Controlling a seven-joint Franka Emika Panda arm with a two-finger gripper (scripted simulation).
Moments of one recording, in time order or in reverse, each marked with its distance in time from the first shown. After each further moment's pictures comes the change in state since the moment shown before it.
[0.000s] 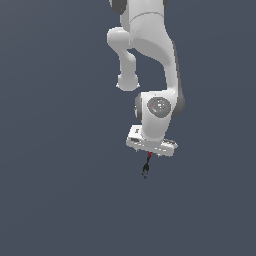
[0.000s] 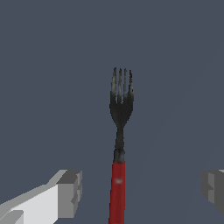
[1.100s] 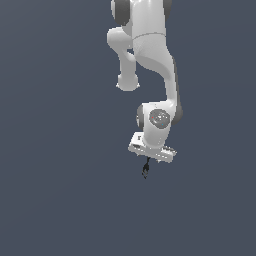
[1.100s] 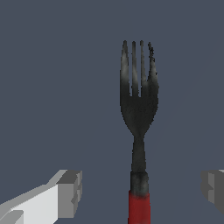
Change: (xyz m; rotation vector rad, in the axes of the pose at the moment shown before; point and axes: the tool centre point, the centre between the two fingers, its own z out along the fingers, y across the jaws) arm -0.001 -0.010 0.051 0.000 0.010 0.046
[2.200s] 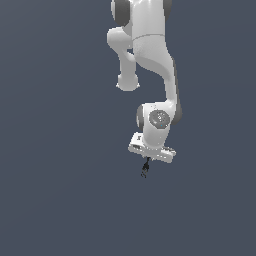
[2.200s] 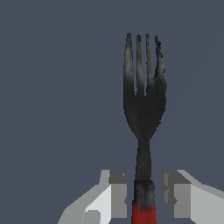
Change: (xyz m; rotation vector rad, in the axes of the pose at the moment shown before) arm 0.000 0.001 0.003 0.000 -0.001 0.000
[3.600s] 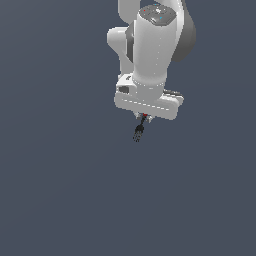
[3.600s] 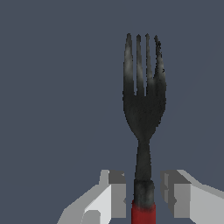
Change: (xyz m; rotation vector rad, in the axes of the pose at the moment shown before) arm -0.017 0.053 -0.250 0.002 0.002 0.001
